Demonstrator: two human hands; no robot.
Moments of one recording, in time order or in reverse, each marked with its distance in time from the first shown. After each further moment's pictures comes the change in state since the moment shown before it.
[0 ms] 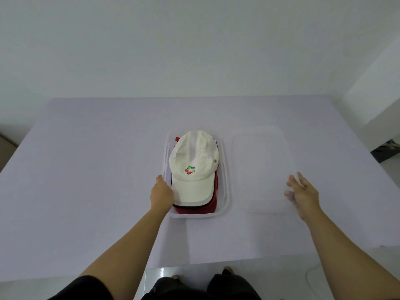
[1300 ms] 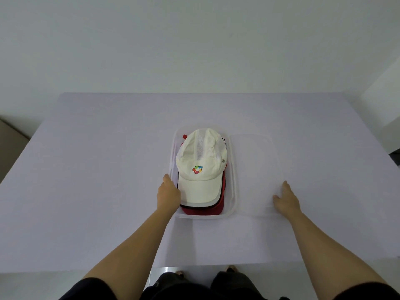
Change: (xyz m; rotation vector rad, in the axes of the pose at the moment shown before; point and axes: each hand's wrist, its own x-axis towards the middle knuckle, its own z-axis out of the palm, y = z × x) left_hand 0.006 -0.002 0.005 0.058 0.003 0.019; right_hand 0.029 0.051 0.039 -0.964 -0.171 -0.145
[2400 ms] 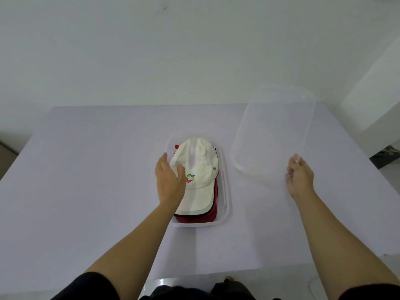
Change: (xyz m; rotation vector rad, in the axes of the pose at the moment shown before) left_hand -0.015 0.053 -0.013 -0.314 0.264 0.356; right_hand 0.004 -0.062 -0.084 1.276 0.245 0.022
